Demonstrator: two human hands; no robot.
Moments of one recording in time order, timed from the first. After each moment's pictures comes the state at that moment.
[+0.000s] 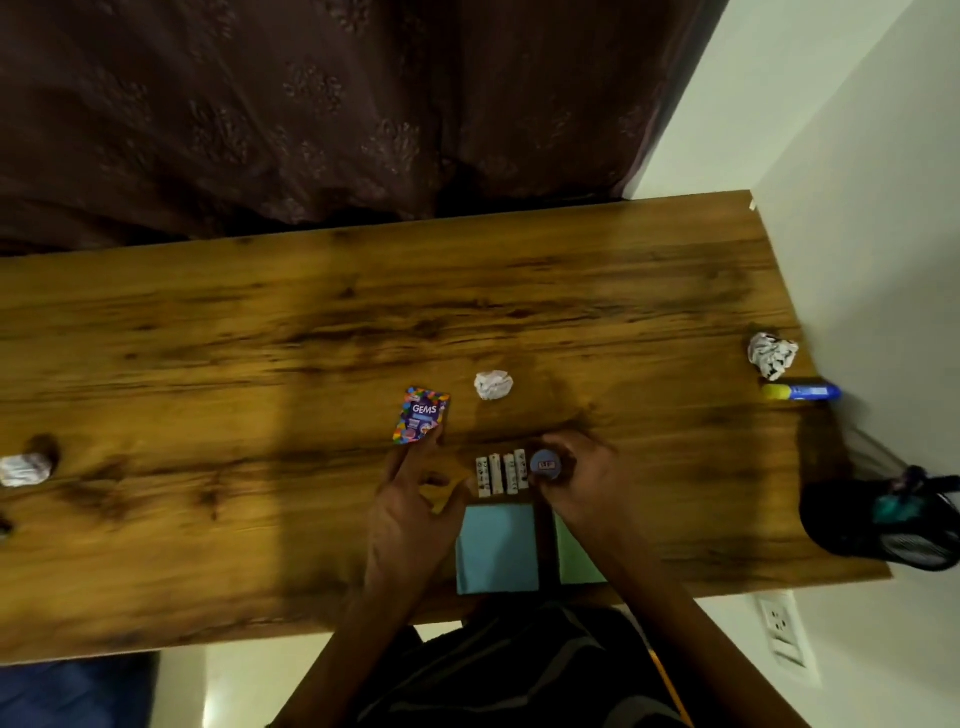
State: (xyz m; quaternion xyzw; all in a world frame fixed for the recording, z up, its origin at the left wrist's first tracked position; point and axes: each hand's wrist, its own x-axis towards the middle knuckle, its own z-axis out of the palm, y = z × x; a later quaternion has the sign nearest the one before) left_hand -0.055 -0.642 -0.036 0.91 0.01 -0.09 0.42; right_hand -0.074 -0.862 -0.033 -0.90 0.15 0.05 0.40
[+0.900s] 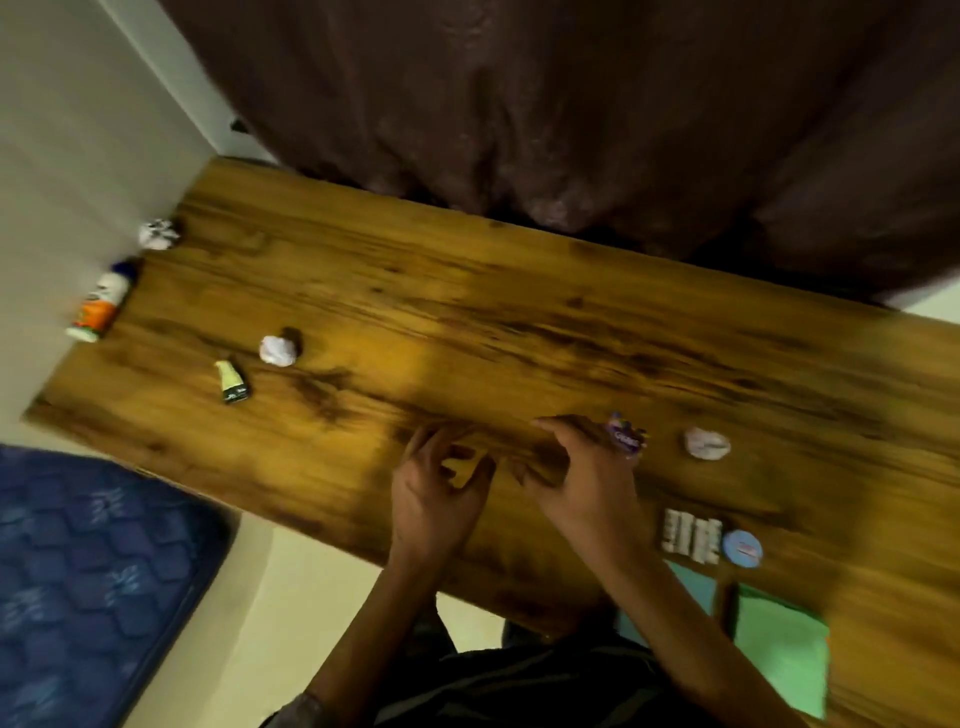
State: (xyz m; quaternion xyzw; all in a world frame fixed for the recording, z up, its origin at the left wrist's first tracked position) left_hand -0.057 -0.478 -0.004 0.87 0.15 0.08 0.46; right_hand -0.012 -0.650 0.038 -0.93 -0.07 0.12 0.33
